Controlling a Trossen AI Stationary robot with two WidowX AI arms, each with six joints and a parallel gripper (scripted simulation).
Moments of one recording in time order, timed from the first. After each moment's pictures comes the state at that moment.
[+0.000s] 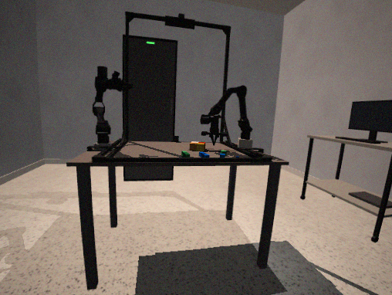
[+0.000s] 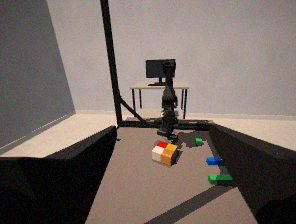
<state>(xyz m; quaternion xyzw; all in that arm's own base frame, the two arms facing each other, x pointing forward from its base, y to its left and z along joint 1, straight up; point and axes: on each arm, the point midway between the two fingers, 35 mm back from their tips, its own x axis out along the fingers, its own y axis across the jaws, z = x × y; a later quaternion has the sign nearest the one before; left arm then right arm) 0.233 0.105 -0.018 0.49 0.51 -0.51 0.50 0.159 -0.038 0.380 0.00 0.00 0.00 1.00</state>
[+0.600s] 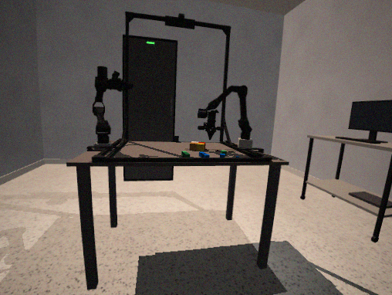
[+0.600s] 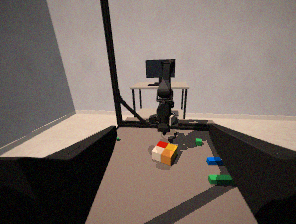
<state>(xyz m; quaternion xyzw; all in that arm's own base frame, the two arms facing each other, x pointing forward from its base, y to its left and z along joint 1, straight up) 0.264 0.092 0.019 0.40 0.58 -0.39 0.59 0.159 -0.038 0.380 0.00 0.00 0.00 1.00</state>
